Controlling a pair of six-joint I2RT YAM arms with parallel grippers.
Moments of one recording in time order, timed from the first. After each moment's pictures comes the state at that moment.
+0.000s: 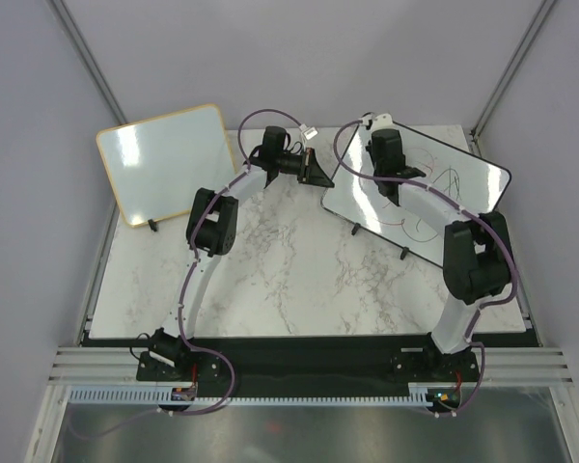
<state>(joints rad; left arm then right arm) -0.39 2.69 2.24 -0.01 1.18 -0.46 0.30 1.80 1.34 -0.02 0.51 -0.21</state>
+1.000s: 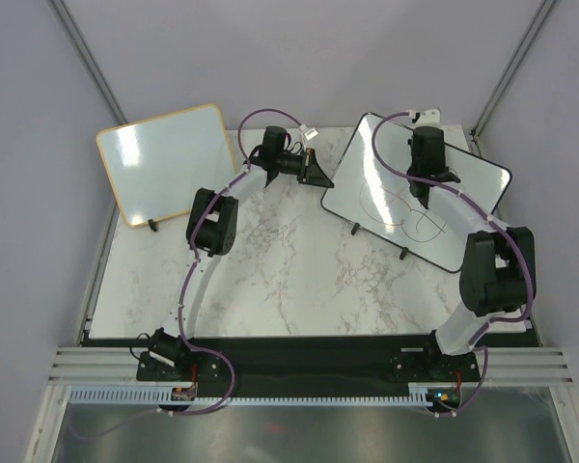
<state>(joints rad) -0.39 2.69 2.25 -0.04 1.16 -0.42 0.12 1.69 1.23 0.07 0.56 -0.22</state>
